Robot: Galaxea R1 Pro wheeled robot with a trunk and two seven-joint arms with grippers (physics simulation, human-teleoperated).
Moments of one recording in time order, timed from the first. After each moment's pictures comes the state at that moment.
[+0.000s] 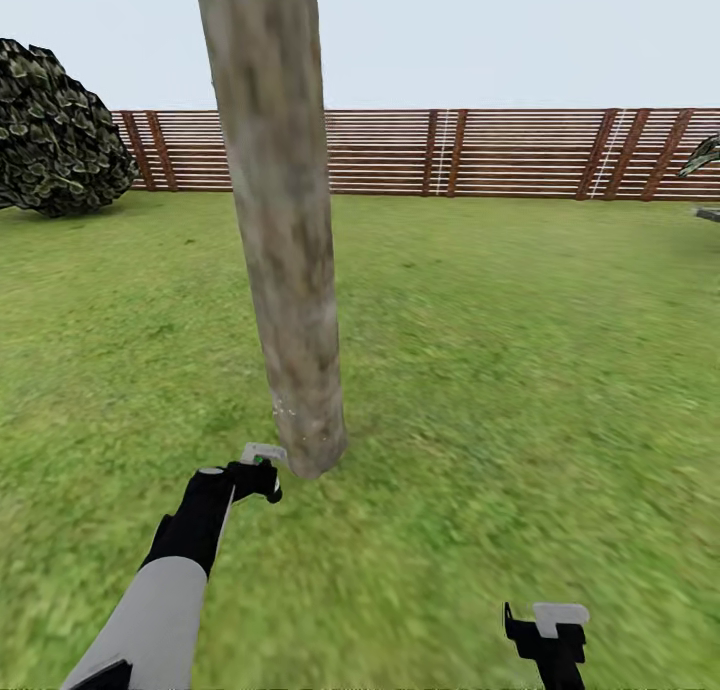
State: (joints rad) left arm -0.73 -0.15 0.44 -0.78 -0.64 0.42 -0.42; right arm -0.43 -0.05 -0.49 -0.19 0.55 -0.50 -0.18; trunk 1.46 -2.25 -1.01
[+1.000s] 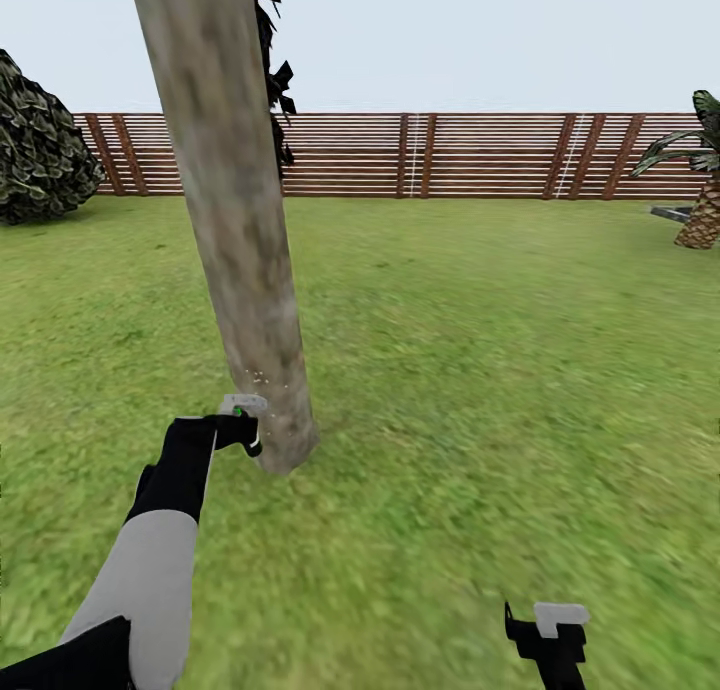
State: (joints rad) left arm -0.85 -0.12 0.44 -0.92 -0.64 0.59 -0.42; right arm -0.43 -0.05 -0.49 -0.19 0.55 -0.50 -0.18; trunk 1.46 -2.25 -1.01
